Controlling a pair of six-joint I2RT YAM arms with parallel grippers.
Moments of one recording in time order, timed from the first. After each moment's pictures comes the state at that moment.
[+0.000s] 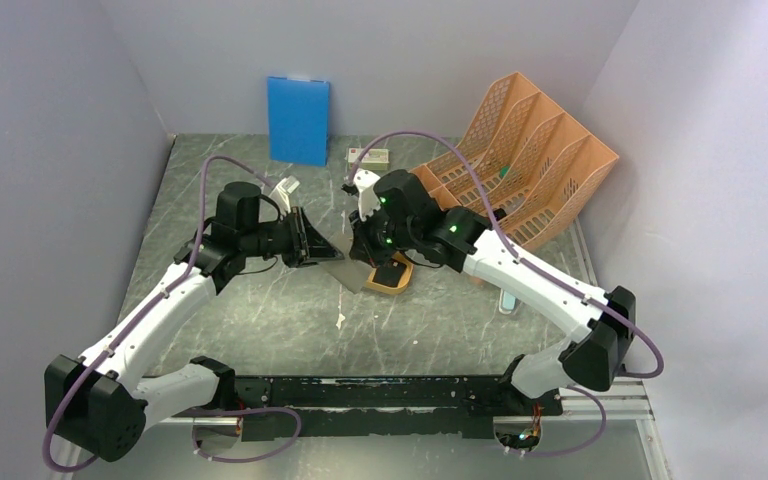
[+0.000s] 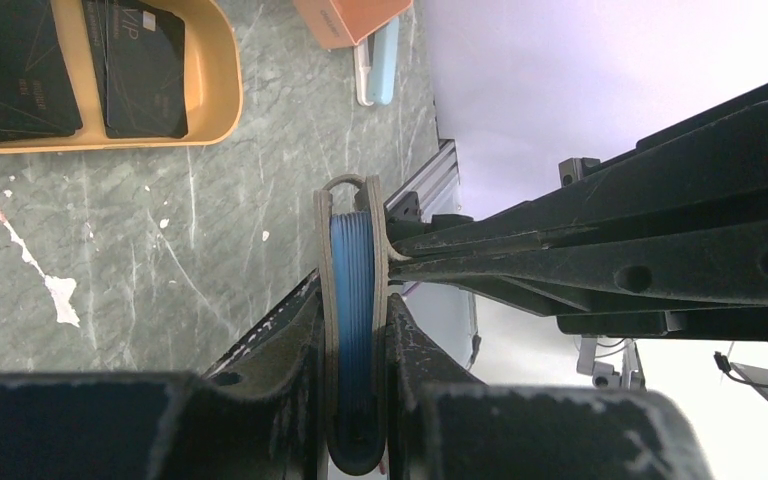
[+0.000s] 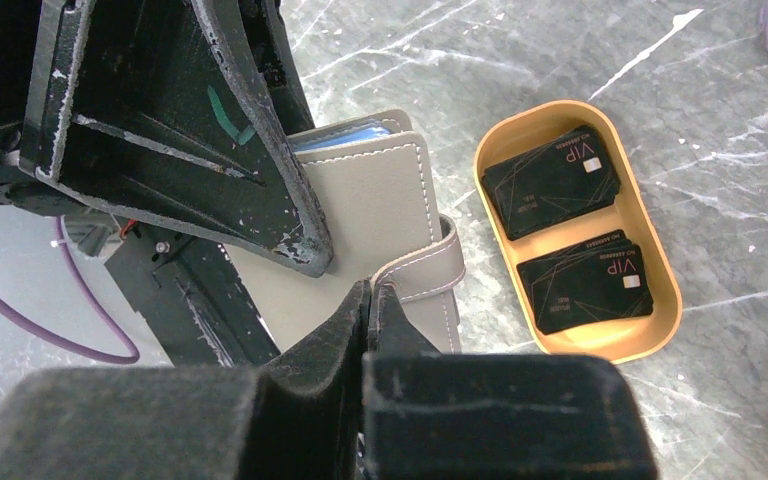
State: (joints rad) left arm -0.42 1.09 0.88 -0.30 0.73 -0.87; right arm 0.91 1.44 1.40 -0.62 -0.18 0.18
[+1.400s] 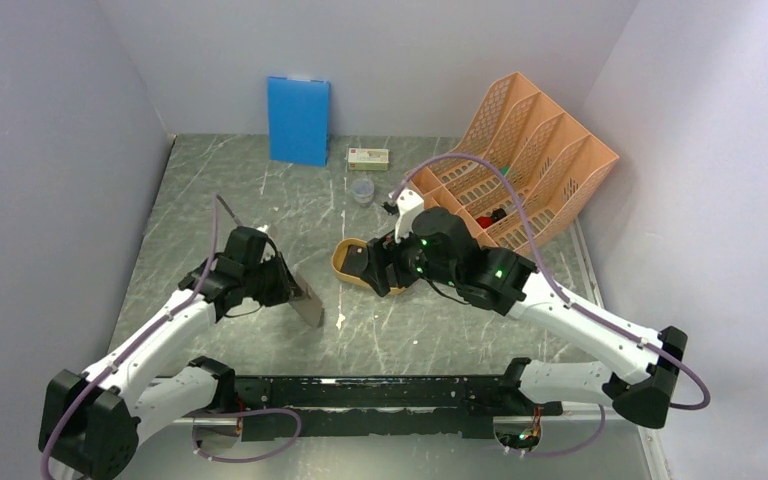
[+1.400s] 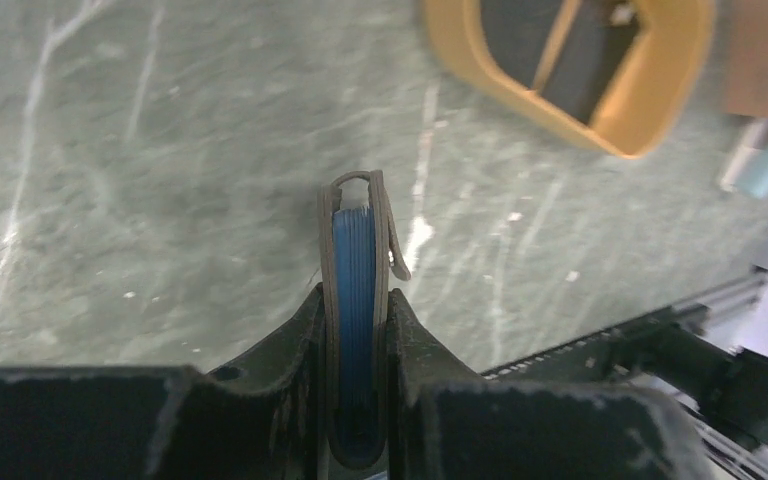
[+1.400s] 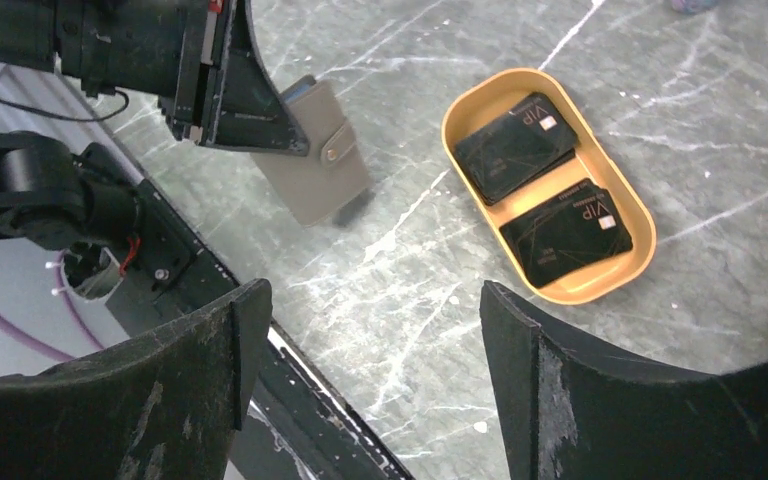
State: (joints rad) left arm -0.41 0.97 0.64 -0.53 0.21 -0.72; right arm 0.99 1.15 1.17 -0.55 0.04 0.29
